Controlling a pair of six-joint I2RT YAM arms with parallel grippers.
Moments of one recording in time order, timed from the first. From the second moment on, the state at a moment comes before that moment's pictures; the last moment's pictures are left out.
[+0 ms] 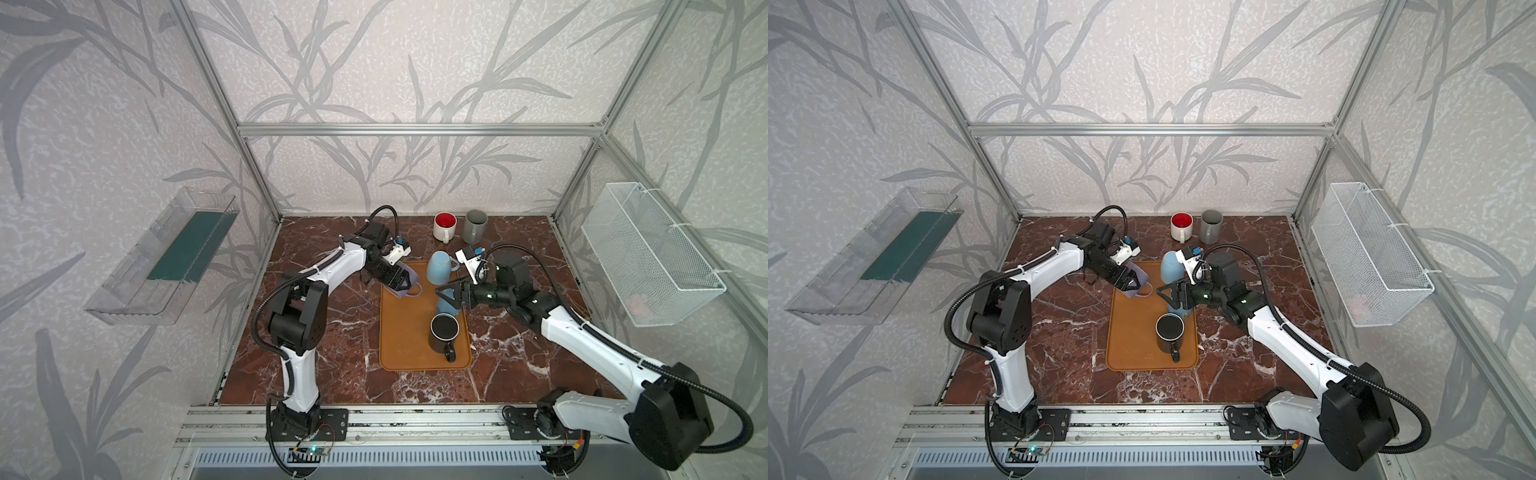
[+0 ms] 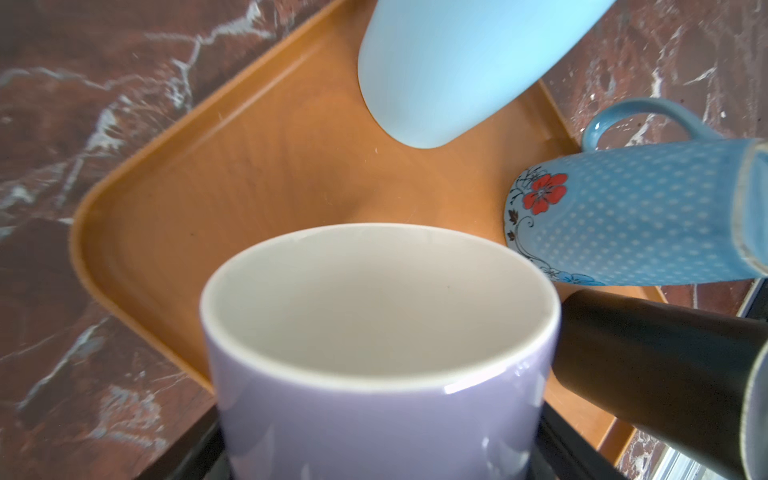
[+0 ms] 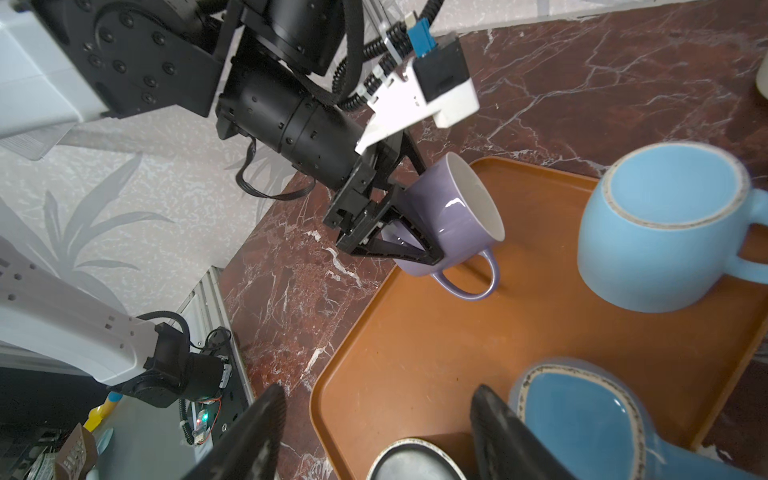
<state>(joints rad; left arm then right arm) -0.36 1.92 1.48 -0.75 0.44 0.22 0.49 1.24 0.83 -0.11 -0.58 0.34</state>
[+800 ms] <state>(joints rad) -0.30 1.67 1.27 -0.57 0.54 0.17 0.50 1.49 0.99 -0.06 -0.71 0.36</state>
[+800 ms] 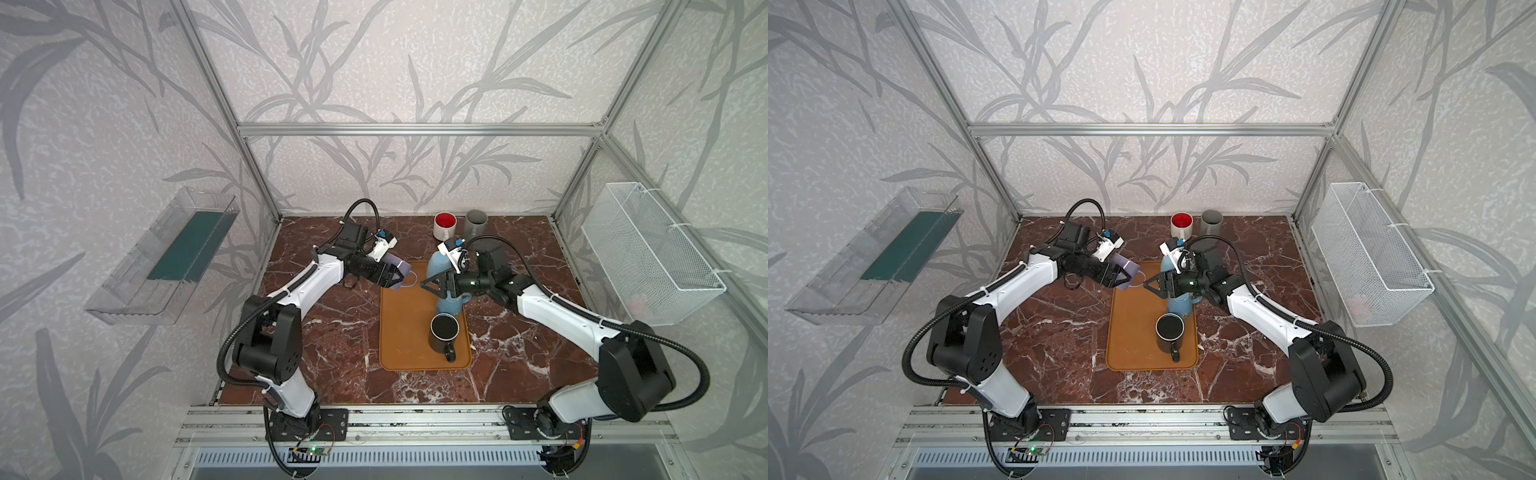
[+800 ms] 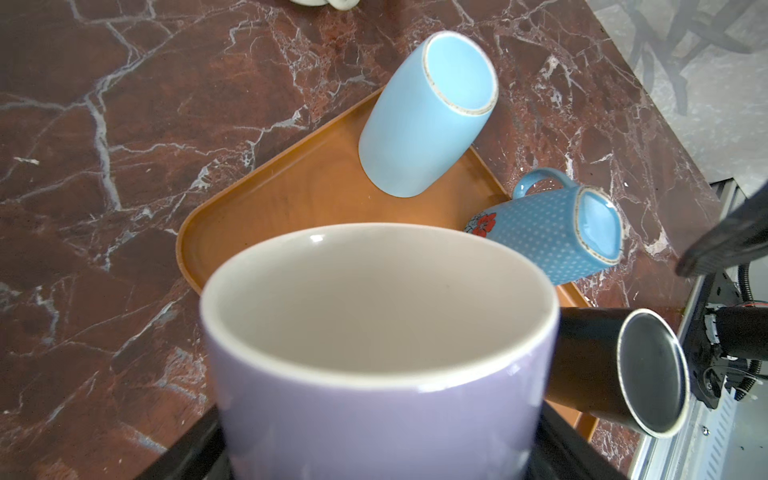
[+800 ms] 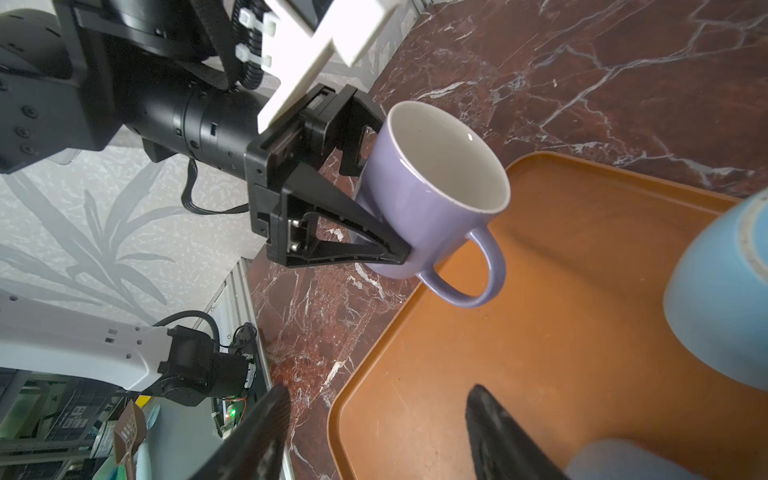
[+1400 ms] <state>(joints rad) -0.30 1.55 1.17 -0.48 0.61 0.16 0.47 1.63 1.18 -0.26 -0.79 0.25</state>
